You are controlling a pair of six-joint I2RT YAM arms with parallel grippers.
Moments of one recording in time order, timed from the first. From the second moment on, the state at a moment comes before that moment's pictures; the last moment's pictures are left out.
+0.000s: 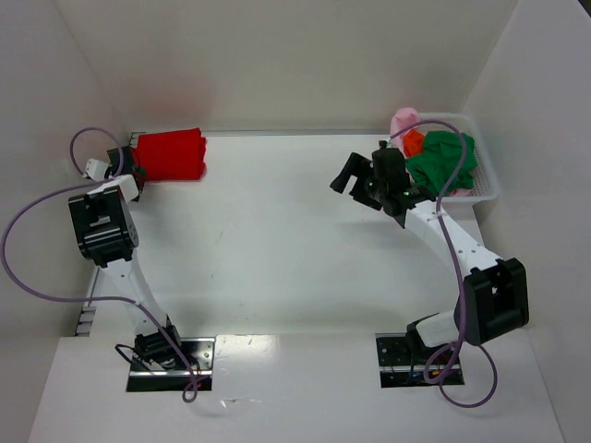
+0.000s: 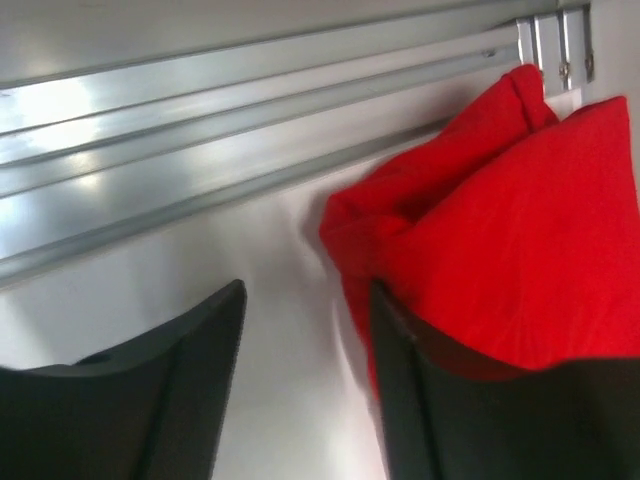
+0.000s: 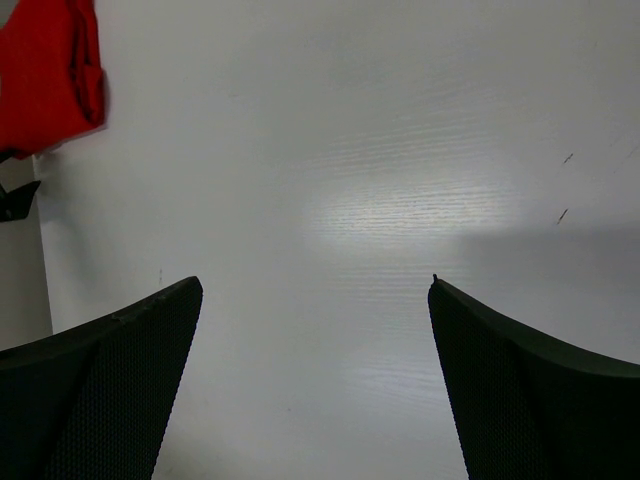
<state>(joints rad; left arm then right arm) 0.36 2.15 1.46 -0.04 -0.35 -1.01 0.33 1.41 1.09 -0.30 -0.04 0.69</state>
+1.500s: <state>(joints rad) -0.09 1.53 1.34 -0.50 -0.07 -0.32 0.18 1.37 1.19 -0.32 0.08 0.56</state>
